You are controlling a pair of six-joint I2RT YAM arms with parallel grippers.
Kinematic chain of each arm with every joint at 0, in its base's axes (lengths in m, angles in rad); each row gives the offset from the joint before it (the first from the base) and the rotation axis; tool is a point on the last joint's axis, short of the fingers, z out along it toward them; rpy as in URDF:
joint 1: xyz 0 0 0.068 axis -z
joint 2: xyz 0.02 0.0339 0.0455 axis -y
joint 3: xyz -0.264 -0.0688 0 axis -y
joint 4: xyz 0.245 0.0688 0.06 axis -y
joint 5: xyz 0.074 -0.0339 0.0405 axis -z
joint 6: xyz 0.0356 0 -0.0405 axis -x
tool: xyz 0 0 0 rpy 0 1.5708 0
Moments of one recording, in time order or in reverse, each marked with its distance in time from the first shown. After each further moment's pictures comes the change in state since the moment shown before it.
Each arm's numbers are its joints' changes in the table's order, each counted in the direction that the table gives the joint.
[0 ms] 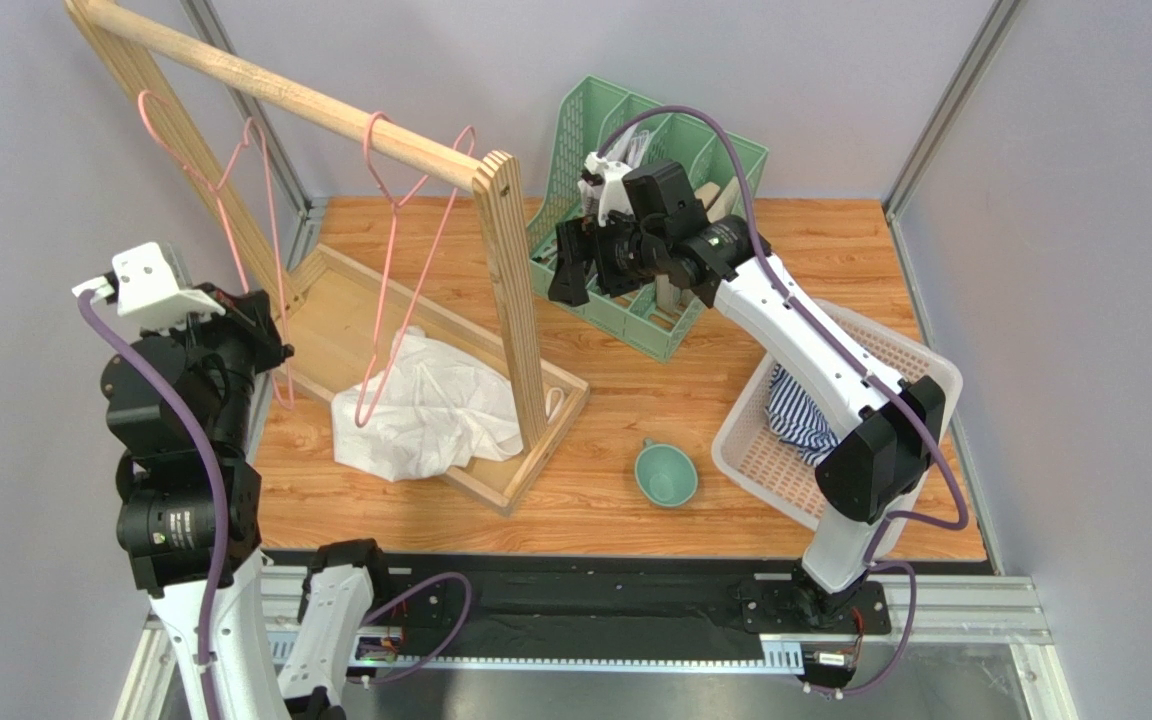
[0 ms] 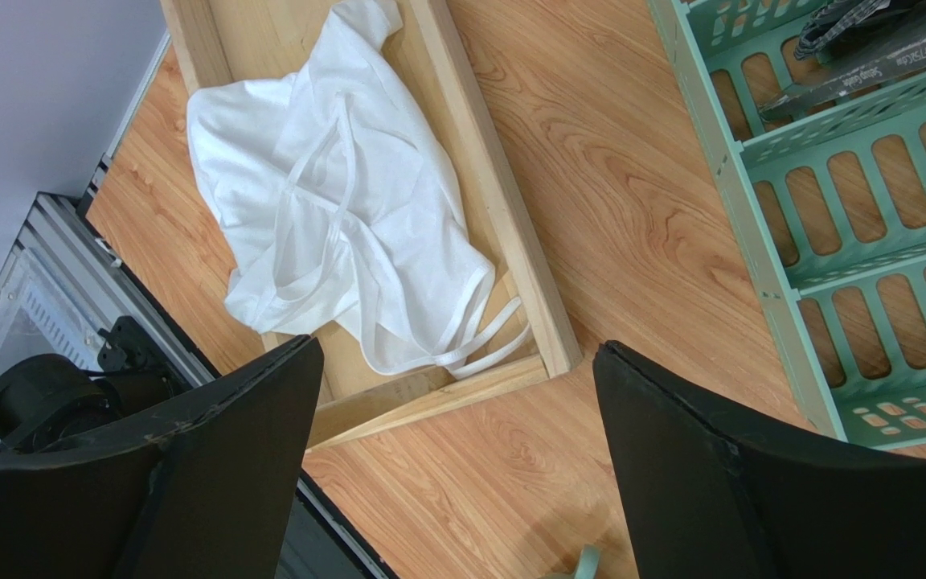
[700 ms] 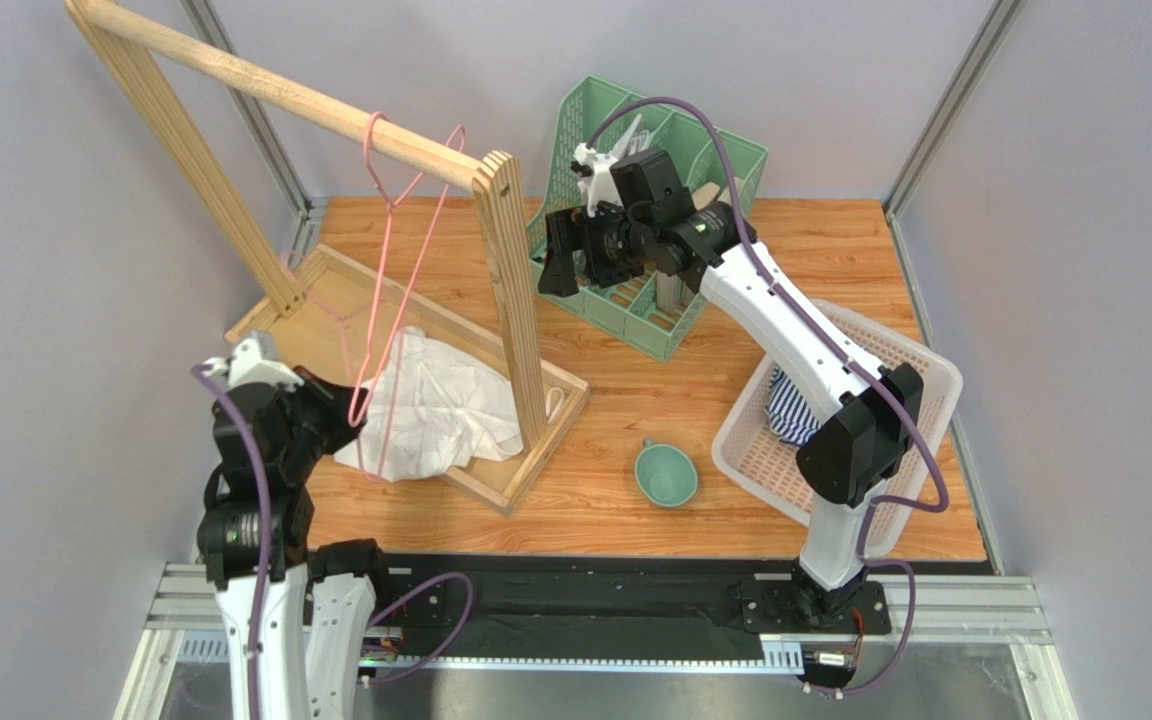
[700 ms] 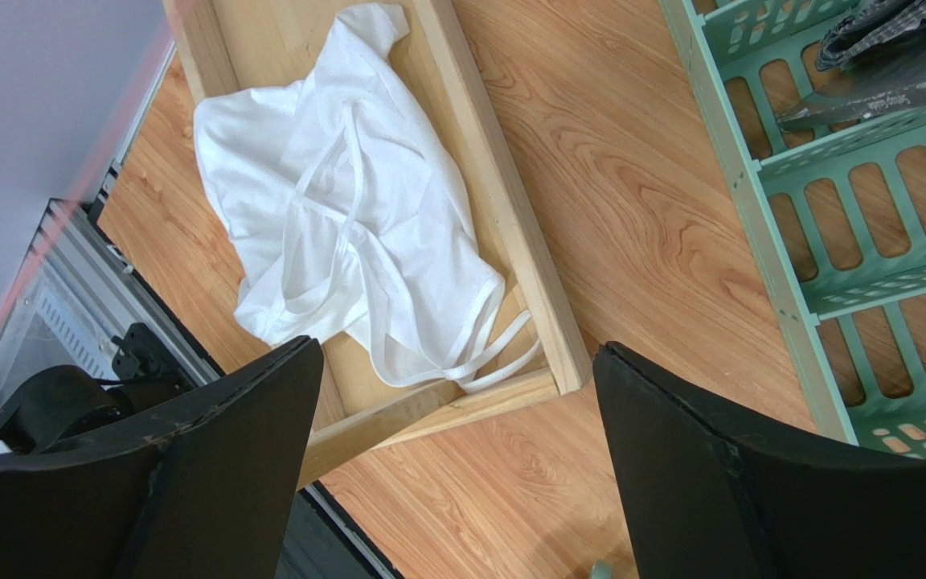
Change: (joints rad) left arm 0.001 0.246 -0.503 -0.092 0.163 0.333; right arm 0.000 -0.088 0.118 -0.052 -0.015 -0.016
